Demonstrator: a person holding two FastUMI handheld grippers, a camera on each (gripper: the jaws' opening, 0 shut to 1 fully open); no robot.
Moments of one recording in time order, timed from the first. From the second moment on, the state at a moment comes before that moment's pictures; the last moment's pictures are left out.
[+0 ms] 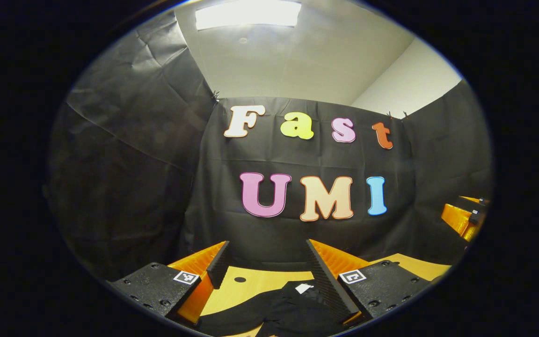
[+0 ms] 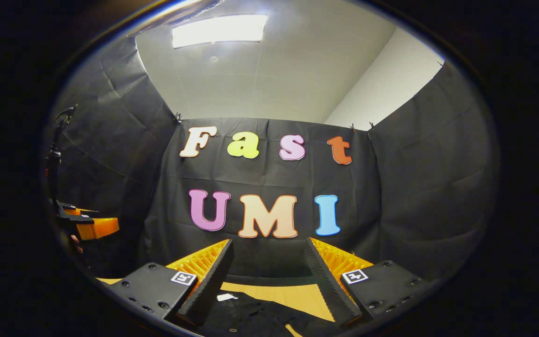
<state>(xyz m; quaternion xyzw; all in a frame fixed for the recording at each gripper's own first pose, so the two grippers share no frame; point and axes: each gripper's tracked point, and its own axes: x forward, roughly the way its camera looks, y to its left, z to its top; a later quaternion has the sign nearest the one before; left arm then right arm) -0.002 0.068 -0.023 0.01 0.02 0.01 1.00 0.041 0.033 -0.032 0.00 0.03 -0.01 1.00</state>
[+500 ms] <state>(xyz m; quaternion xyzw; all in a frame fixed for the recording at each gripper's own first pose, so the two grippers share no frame) 0.003 0.048 -0.027 0.01 0.03 0.03 1.00 0.059 -0.024 -0.047 -0.01 0.05 -0.01 1.00</state>
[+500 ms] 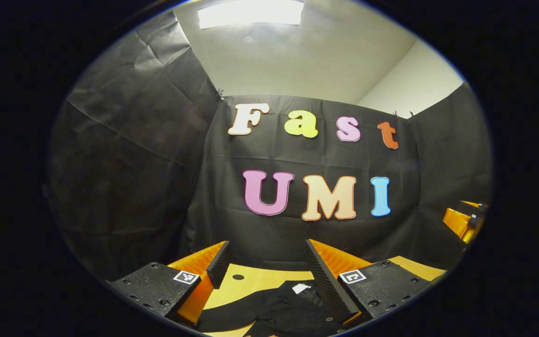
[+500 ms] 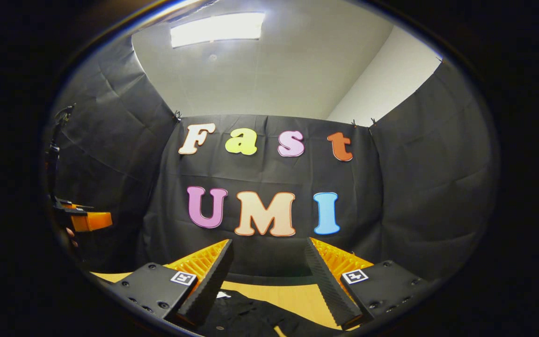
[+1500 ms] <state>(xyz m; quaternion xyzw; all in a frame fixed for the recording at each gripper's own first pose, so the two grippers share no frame) 0.011 -0.048 -0.029 0.03 0.02 0.05 1.00 -0.036 -0.241 -0.349 -0.04 0.46 -0.07 0.88</state>
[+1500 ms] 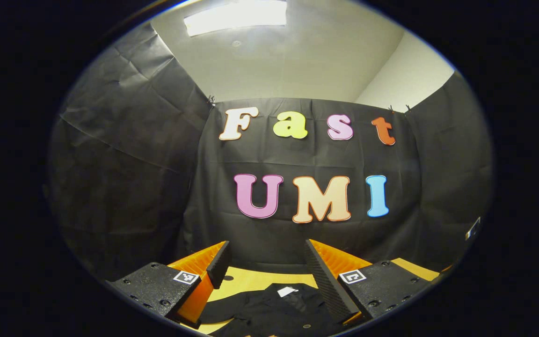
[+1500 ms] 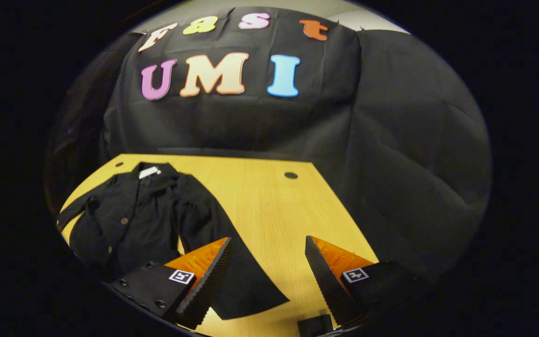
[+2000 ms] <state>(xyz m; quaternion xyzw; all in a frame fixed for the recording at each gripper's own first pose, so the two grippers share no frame) 0.014 -0.109 -0.042 0.03 0.03 0.03 1.00 -0.127 -0.240 -0.446 0.01 0.61 -0.02 0.79</state>
